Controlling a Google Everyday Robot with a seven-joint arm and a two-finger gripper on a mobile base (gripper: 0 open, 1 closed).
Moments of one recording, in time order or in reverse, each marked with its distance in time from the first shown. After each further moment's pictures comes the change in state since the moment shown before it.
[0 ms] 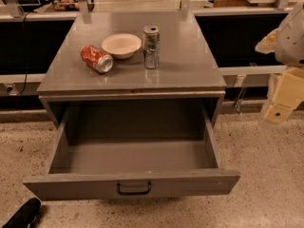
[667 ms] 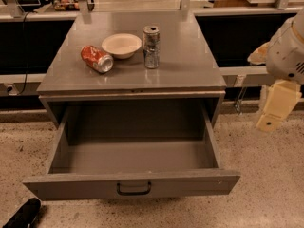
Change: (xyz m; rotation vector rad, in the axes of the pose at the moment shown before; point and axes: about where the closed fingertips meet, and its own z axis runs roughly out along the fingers) arm 0.000 0.005 0.027 -0.028 -0.021 -0.013
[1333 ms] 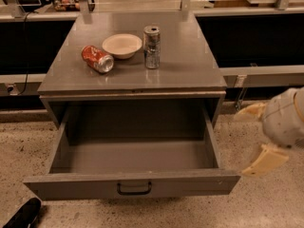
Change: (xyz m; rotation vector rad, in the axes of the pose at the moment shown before) arm 0.016 0.071 0.069 -0.011 -0.180 -0.068
